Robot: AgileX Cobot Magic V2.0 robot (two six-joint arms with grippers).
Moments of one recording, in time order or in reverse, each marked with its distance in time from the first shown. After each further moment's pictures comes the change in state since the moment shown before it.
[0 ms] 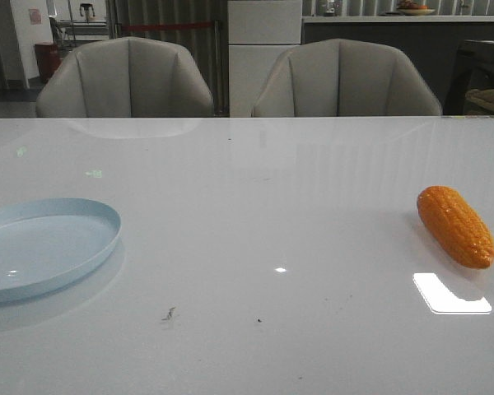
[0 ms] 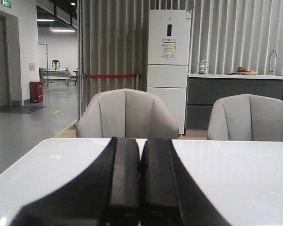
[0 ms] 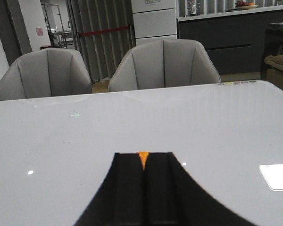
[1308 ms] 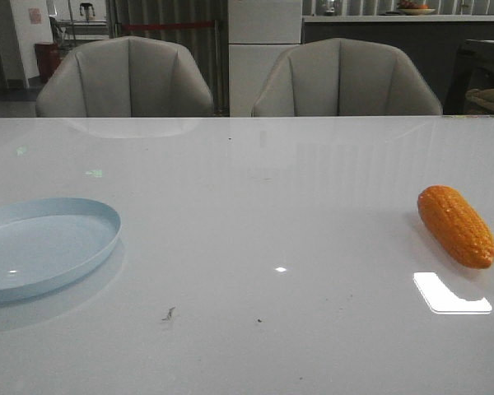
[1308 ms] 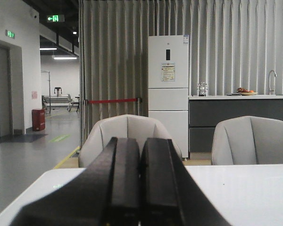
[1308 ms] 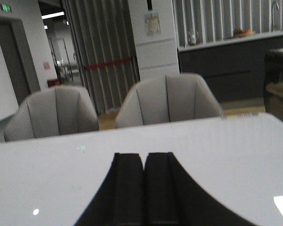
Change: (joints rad) left arm 0.000 0.000 -0.034 0.054 -0.081 0.000; right arm 0.000 0.000 -0.122 0.045 -0.025 0.002
